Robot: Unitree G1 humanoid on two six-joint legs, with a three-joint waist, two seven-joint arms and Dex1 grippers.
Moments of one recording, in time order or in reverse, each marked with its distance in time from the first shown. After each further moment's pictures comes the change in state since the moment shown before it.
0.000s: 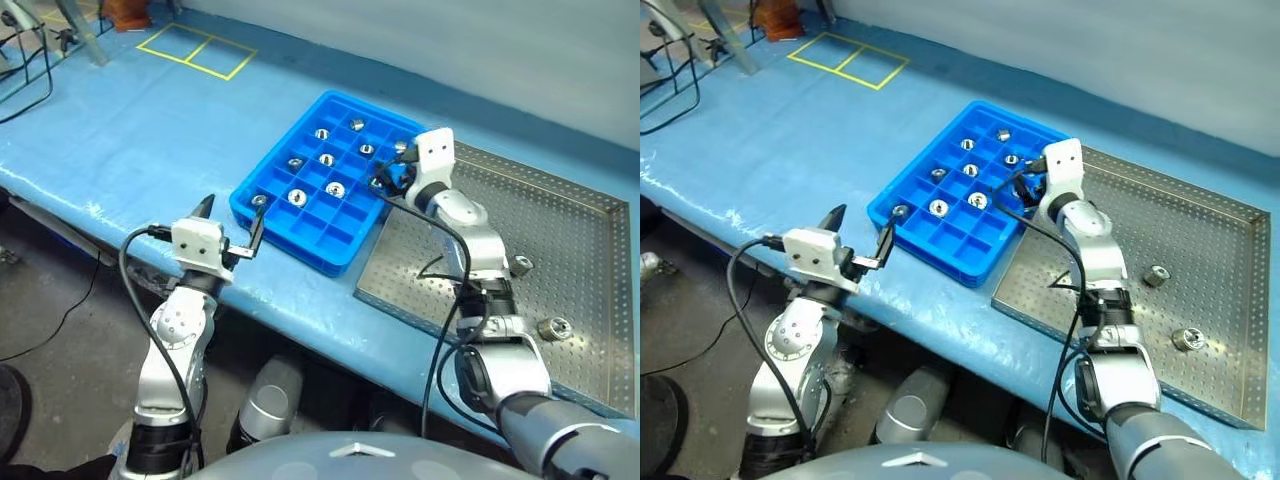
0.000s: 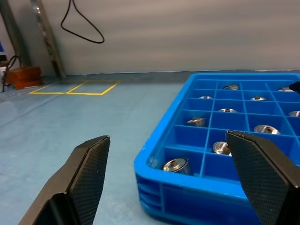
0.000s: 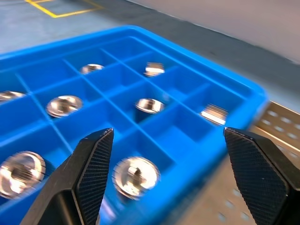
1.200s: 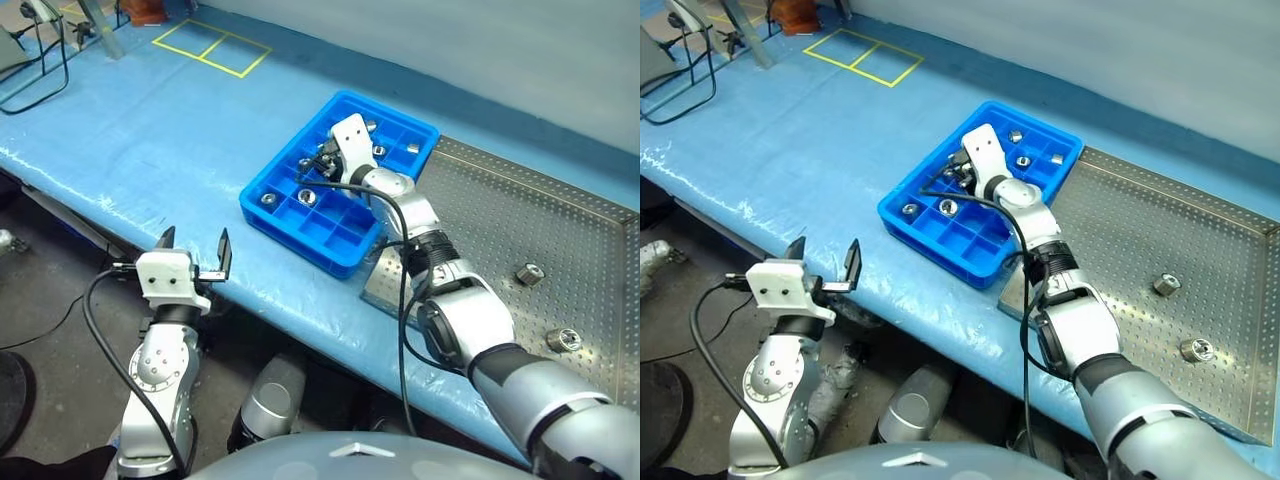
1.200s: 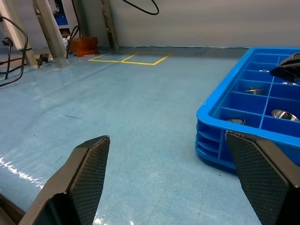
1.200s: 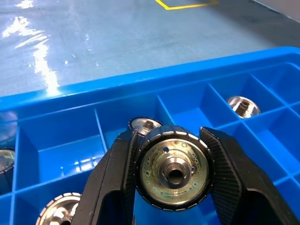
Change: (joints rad) left arm 0.266 -0.045 0.063 -0.170 0.028 0.003 0.157; right arm -0.368 0.160 0.187 0.521 -0.066 -0.147 0.109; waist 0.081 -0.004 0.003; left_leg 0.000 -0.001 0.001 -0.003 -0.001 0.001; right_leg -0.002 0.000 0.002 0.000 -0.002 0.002
